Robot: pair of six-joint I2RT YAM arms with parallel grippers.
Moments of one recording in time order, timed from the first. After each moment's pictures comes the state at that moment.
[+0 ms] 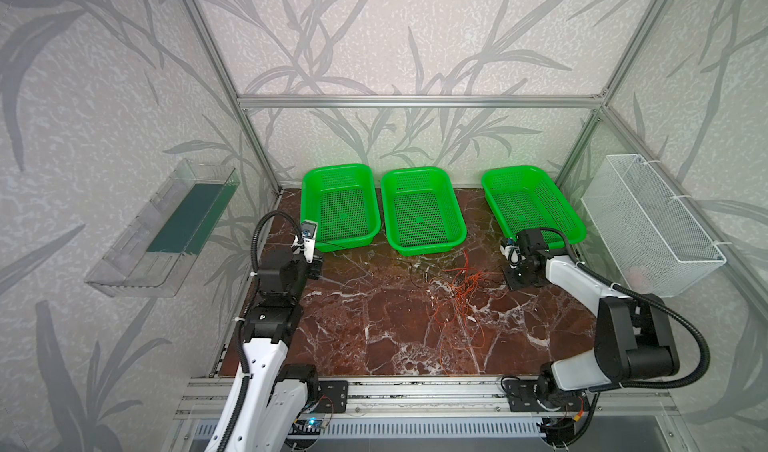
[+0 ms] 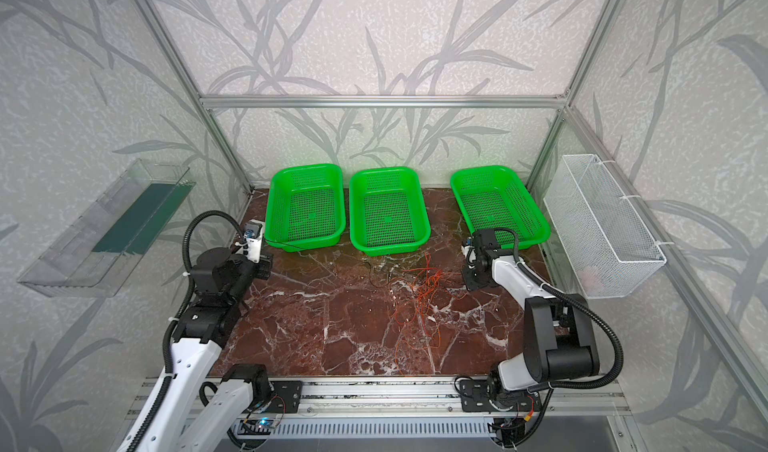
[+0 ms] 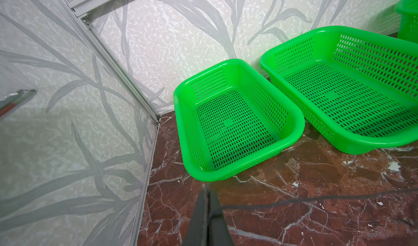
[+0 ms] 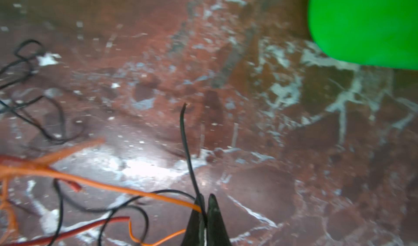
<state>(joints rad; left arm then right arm) -0.01 0.72 0.68 -0.24 -0.04 0.31 0.07 1.49 0.86 -0.62 0.02 -0.18</state>
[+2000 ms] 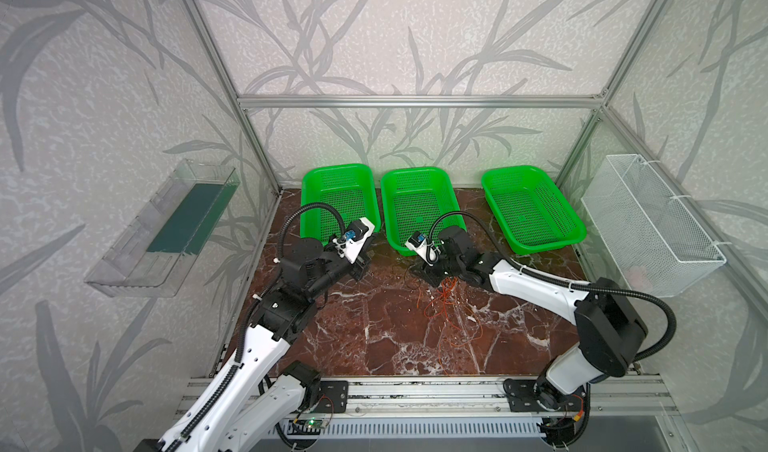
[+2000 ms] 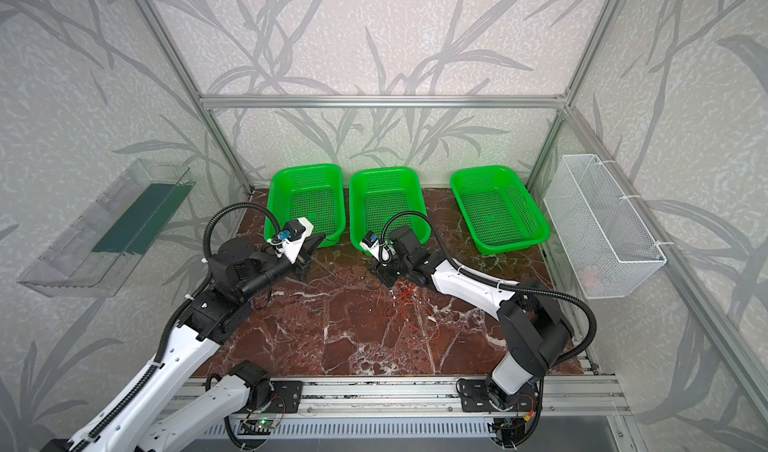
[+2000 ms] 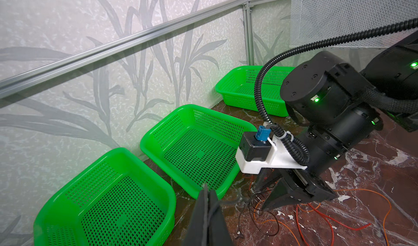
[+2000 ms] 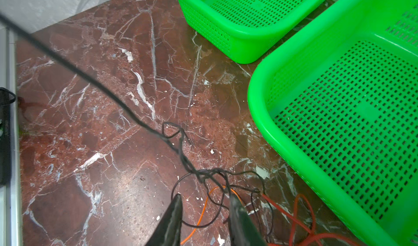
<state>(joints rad) -0.45 0.81 0.85 -0.20 0.24 0.28 0.73 1.61 1.05 -0.15 -0.27 -0.15</state>
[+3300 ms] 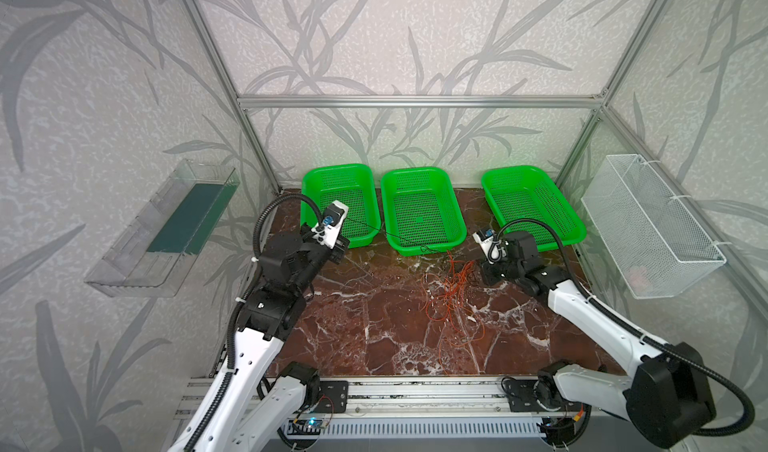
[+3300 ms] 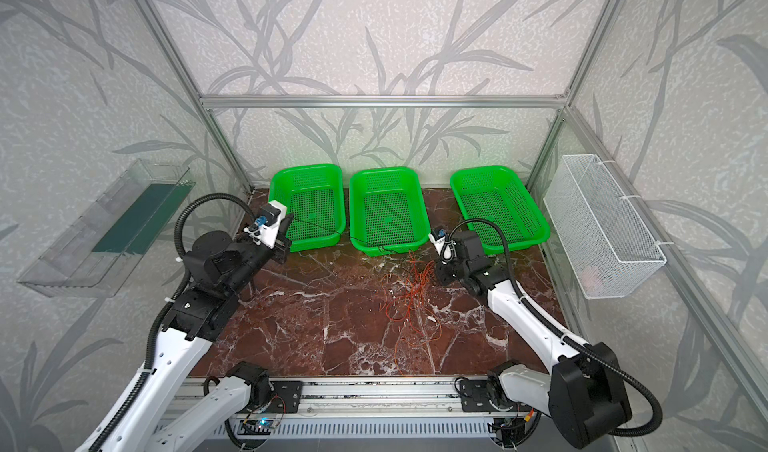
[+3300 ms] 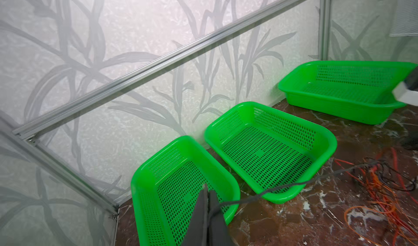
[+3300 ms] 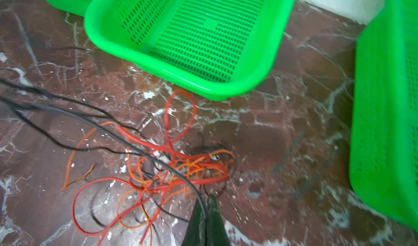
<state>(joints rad) -0.24 0.79 0.92 -0.20 0.09 0.34 0.32 1.16 0.75 -0.35 -0.16 -0.11</state>
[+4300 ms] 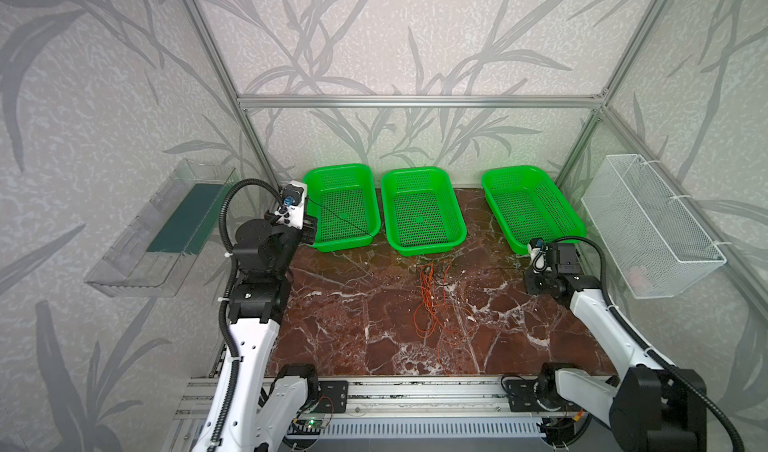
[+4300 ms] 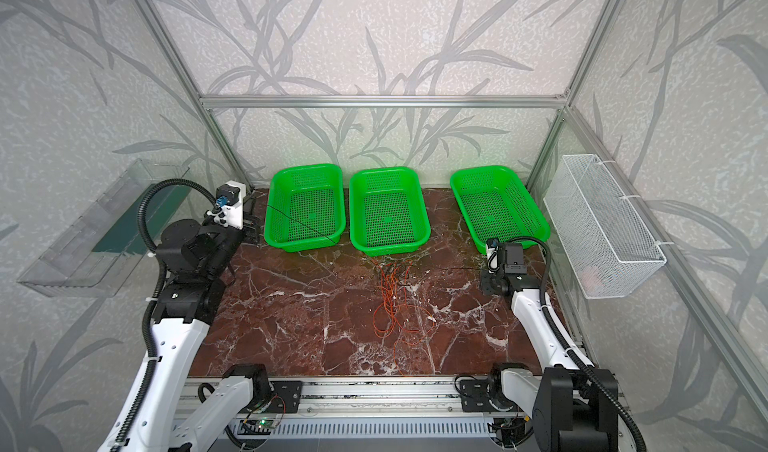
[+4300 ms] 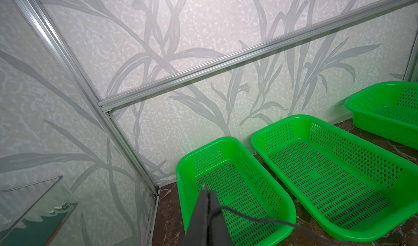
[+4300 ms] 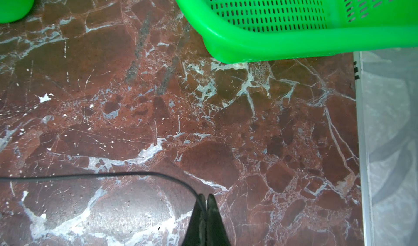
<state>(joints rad) 0.03 0.86 0.98 -0.12 0.20 0.27 -0.04 1.12 0.68 -0.52 0.02 -0.14</state>
